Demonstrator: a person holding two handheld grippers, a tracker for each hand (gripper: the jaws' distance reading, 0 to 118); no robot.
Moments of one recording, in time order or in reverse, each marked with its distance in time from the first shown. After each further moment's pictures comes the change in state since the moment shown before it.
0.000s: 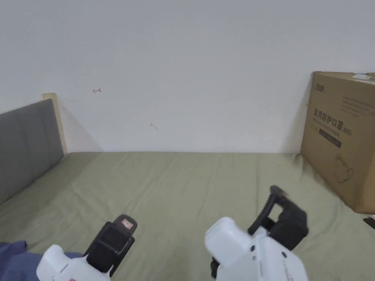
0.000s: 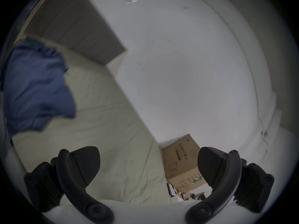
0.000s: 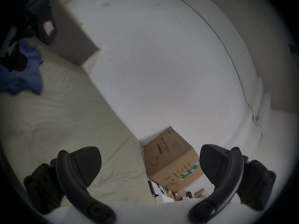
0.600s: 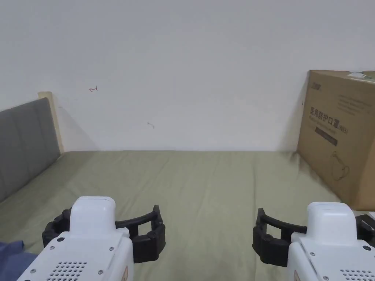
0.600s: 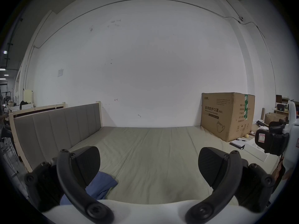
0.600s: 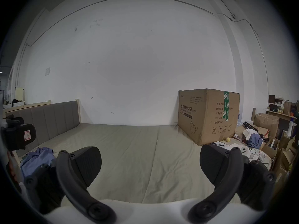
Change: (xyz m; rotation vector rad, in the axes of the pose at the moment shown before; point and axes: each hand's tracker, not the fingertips) left arm 0.098 -0.007 0.022 0.121 0.066 -1.067; right arm 0.074 -0.067 -0.005 -0.102 0.075 -0.963
